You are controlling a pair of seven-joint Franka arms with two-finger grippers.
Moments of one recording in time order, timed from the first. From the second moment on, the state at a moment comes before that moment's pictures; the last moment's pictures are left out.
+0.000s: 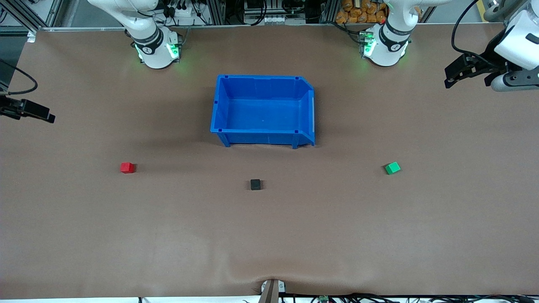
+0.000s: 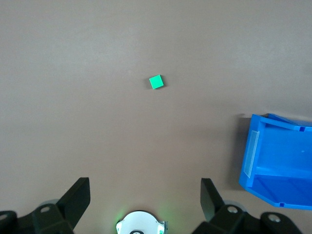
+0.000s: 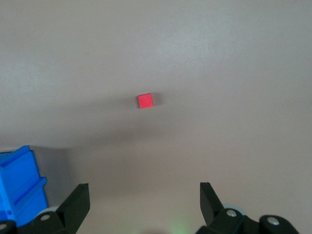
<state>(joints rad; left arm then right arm) -0.03 -0.10 -0.13 -1.57 0.05 1.45 -0.17 -0.11 0.06 -0.05 -1.59 0.01 1.53 -0.03</state>
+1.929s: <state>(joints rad) 0.00 0.03 -0.15 -1.64 0.05 1.48 -0.17 -0.07 0.26 -0.03 -2.12 0.01 2.36 -0.04</state>
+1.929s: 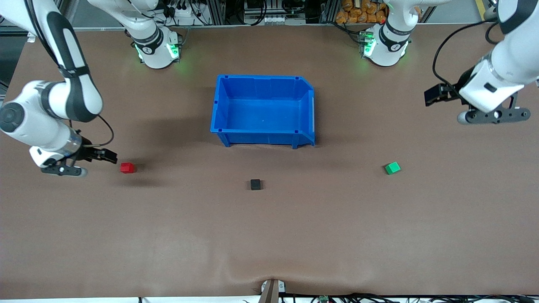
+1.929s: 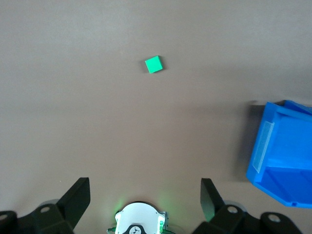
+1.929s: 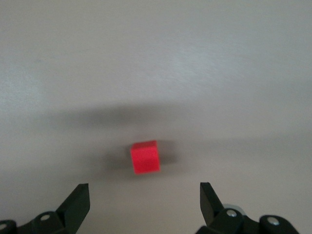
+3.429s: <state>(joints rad) 0.06 0.33 -0.15 -1.96 0.05 2.14 -0.46 -0.06 0.47 -0.04 -2.19 0.01 2.65 -0.20</state>
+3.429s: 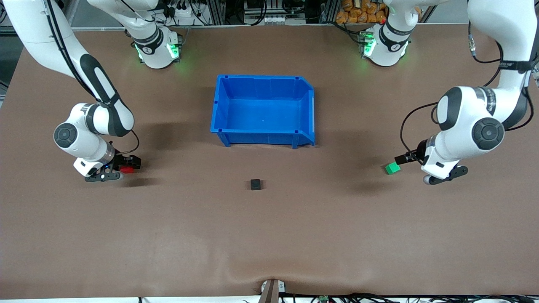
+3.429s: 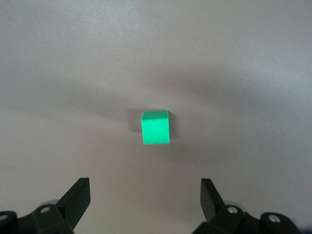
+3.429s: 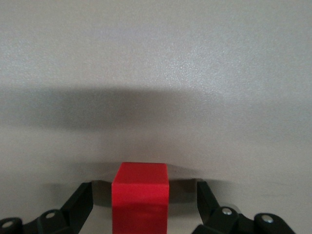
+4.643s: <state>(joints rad) 0.08 0.52 -0.14 -1.98 0.05 2.35 -0.57 -0.09 0.42 -0.04 -2.16 0.01 2.64 -0.63</state>
